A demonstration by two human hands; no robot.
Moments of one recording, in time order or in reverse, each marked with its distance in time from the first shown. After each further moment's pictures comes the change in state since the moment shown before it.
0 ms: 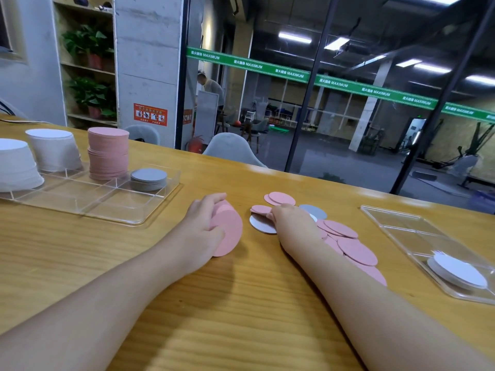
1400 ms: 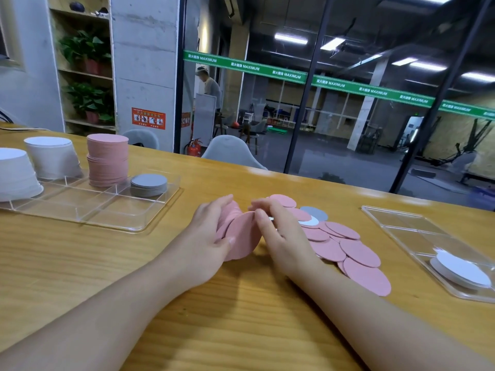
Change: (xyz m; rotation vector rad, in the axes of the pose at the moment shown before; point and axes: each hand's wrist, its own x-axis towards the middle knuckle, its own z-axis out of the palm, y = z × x) left_hand -0.005 -0.001 0.002 0.101 0.001 0.130; right_hand -0.051 -0.024 -0.017 1.011 0.201 -0.205
